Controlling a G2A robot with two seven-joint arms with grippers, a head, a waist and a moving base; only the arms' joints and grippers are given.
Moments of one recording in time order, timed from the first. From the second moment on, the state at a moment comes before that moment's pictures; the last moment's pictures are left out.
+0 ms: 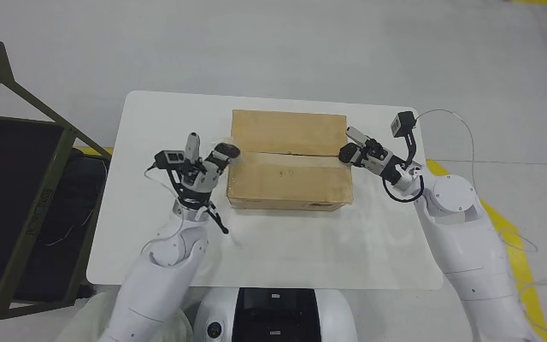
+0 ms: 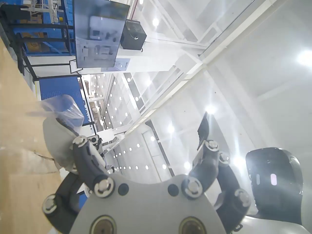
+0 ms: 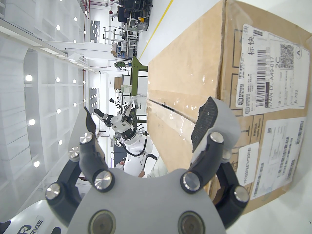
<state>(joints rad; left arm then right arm) 1.53 -1.21 -1.29 -1.77 -0.52 -0.65 -0.20 -1.14 -1.12 1.29 -1.47 0.34 -0.11 0.77</state>
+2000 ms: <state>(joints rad) 1.69 -1.19 -1.68 -1.72 -0.07 -0.64 -0.26 -1.14 -1.12 1.29 -1.47 0.34 -0.11 0.77</state>
